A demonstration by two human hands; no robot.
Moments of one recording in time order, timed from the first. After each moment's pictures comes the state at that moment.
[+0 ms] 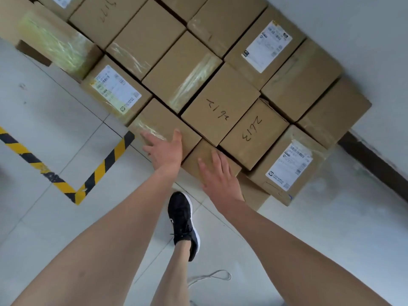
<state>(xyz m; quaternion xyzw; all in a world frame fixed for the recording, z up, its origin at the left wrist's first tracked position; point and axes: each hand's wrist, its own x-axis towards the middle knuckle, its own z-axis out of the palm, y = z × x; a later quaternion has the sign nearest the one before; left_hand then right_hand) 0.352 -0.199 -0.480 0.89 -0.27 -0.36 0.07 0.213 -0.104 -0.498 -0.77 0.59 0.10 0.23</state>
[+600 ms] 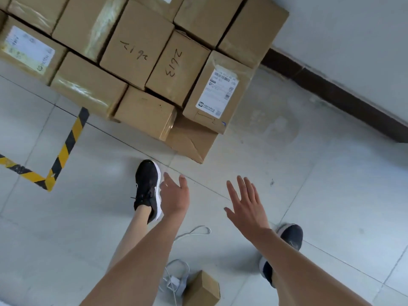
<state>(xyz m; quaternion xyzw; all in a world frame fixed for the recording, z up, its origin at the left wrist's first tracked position) 0.212 0.094 -0.496 0.83 -0.39 -0.40 -0.07 0.029 0.178 -0.475 -0.67 0.67 0.14 0.28</state>
